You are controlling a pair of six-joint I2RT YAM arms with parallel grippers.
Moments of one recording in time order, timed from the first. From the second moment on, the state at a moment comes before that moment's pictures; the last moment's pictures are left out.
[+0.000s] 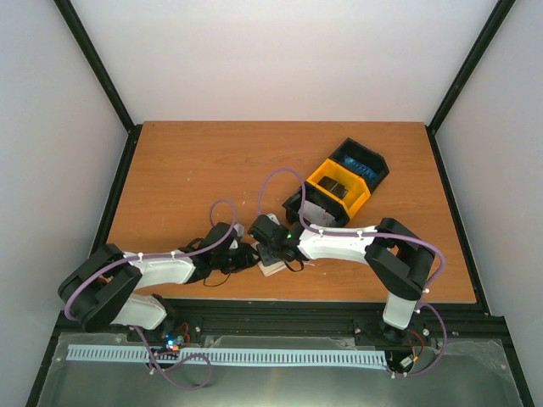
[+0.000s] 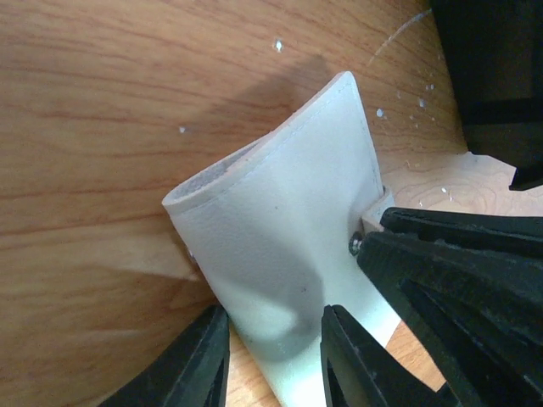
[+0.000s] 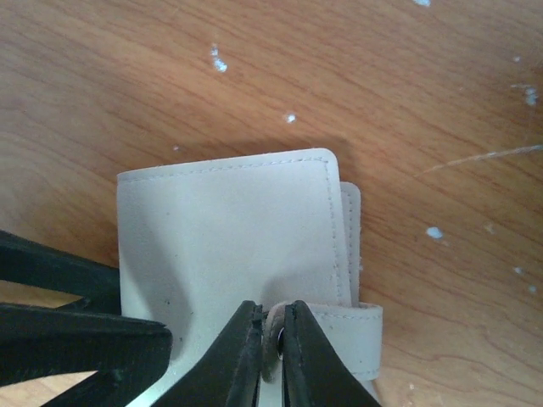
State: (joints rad) left arm -0.73 1.37 0.37 0.18 0.27 -1.00; right arm 1.05 1.78 1.07 -0.44 0.19 0.56
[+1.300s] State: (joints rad) left arm -0.73 1.34 0.34 0.21 0.26 -1.05; right arm 0.96 1.64 0.90 -0.33 0.03 0.69
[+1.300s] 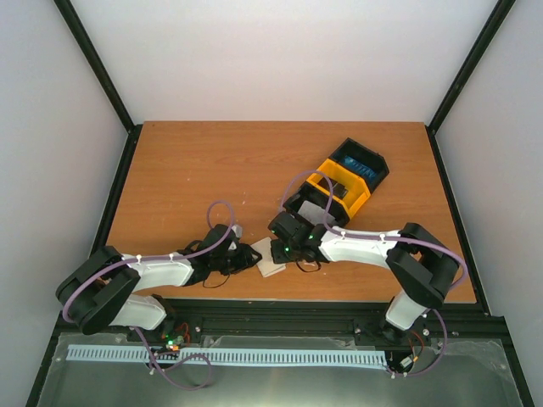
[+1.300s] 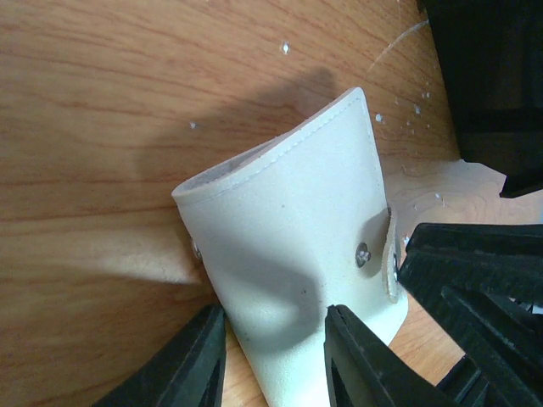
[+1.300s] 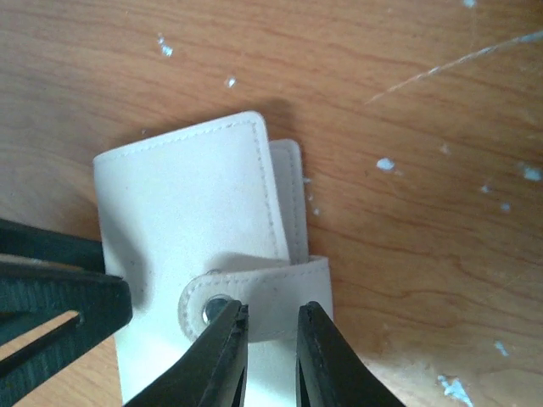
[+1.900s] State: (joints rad) left arm -0.73 1.34 0.34 0.21 0.26 -1.05; right arm 0.94 1.62 0.88 -0.23 -0.06 0.73
